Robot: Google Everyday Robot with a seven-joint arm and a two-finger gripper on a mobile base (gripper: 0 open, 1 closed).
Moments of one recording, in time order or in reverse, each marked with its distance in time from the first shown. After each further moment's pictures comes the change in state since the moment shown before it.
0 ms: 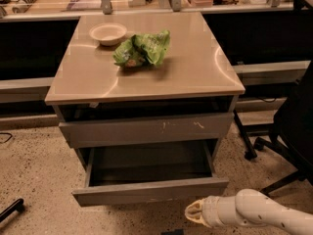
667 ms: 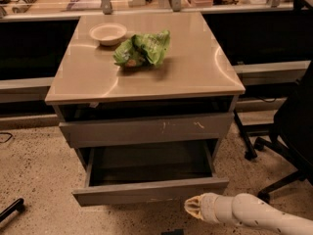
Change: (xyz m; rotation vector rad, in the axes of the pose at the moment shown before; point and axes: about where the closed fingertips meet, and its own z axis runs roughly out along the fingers) arm 0.011 -0.028 0.015 0.133 0.029 -0.174
